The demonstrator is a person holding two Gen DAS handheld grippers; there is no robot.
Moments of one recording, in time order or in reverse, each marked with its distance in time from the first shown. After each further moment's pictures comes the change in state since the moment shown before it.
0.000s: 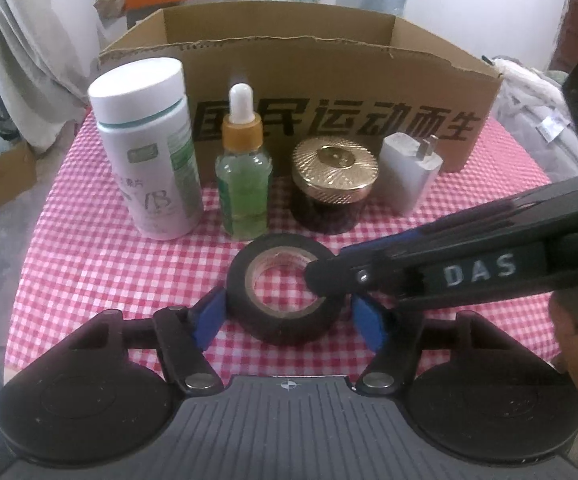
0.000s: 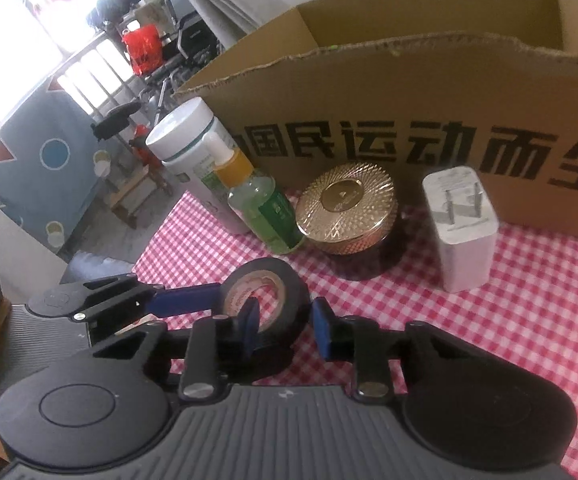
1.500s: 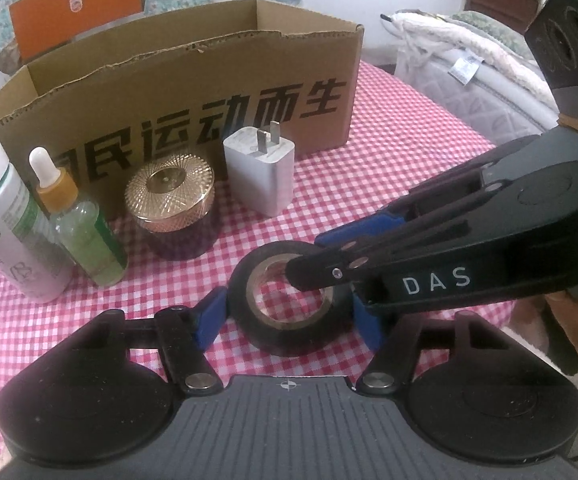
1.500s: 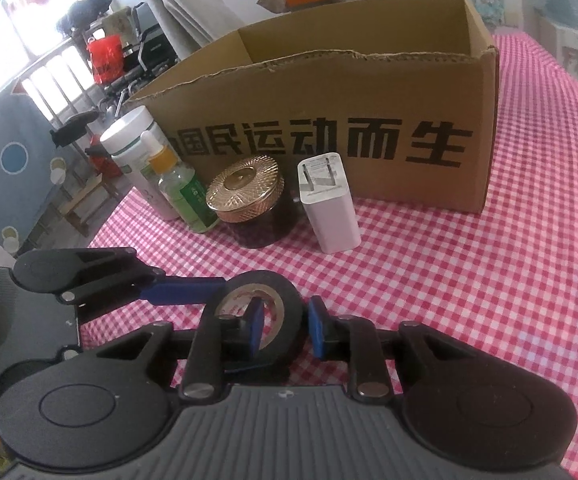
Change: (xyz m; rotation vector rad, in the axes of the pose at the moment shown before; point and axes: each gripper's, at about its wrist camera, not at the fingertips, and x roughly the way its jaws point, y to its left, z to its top) left arm 0.019 -0.068 0.004 0.259 0.012 -0.142; right arm -0.037 -0.032 -0.026 -0.020 -0.069 -0.168
